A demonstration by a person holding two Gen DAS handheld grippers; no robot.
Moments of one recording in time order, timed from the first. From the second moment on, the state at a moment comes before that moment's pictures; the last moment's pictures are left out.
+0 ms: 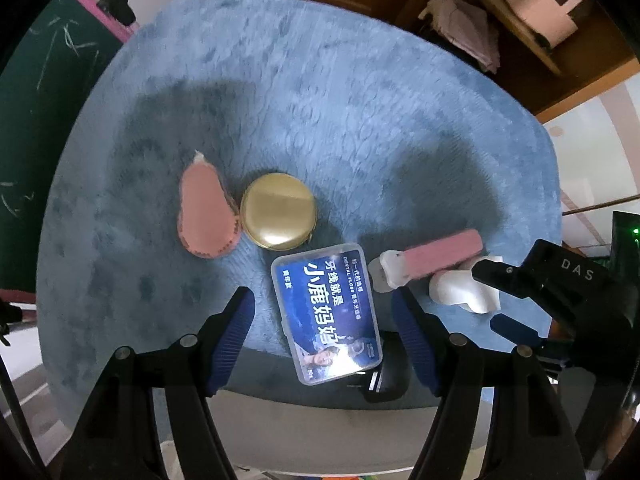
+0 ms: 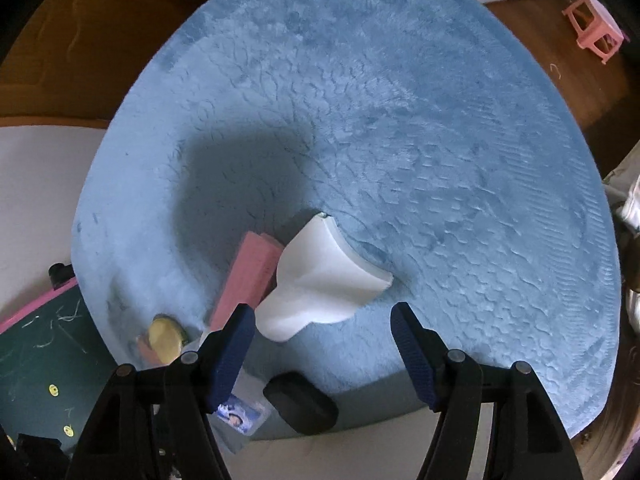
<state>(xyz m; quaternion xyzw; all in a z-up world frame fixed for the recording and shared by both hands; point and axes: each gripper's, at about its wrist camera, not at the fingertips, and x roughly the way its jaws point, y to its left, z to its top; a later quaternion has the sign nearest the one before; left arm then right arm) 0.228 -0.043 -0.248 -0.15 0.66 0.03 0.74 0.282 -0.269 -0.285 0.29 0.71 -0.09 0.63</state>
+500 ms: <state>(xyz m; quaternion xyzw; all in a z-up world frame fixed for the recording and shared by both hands) 0.234 -0.045 -0.282 -0.15 0.70 0.05 0.70 0.299 -0.239 -0.311 0.24 0.73 -0.14 0.63</state>
